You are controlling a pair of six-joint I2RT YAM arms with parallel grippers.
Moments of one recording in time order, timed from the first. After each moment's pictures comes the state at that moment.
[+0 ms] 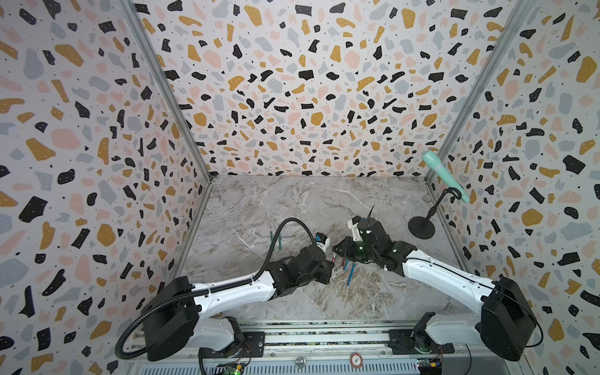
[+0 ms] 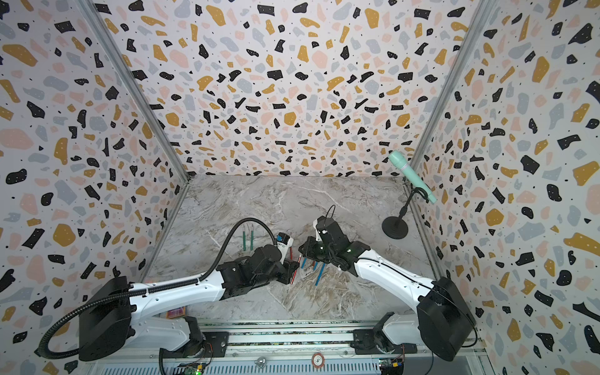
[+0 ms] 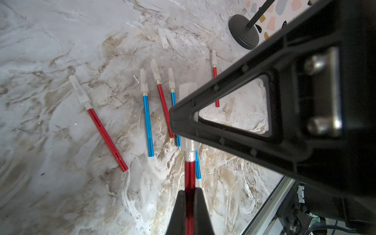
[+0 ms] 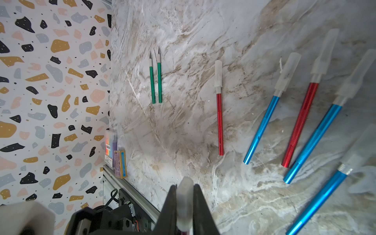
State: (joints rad) left arm -1.02 1.32 0.75 -0.10 -0.05 -0.62; right arm 0.71 1.30 0.84 -0.25 -0.26 0.89
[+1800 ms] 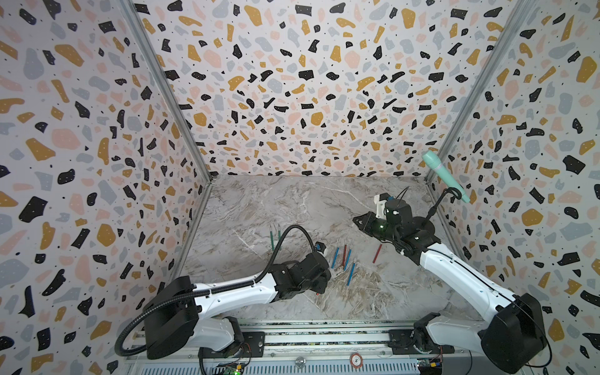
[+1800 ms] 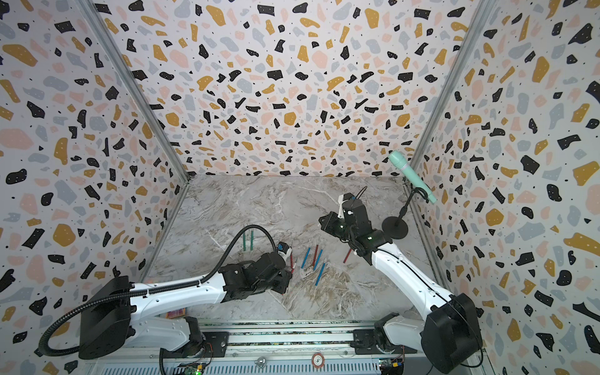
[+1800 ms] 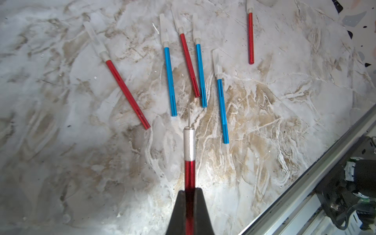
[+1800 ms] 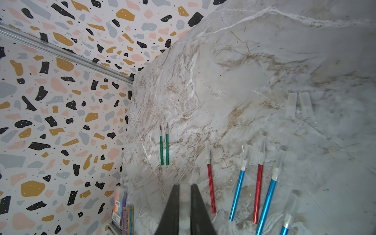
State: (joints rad) left arm -1.06 1.33 0.77 -0.32 -0.14 -0.63; right arm 0.47 1.21 0.93 -0.24 -0.24 0.80
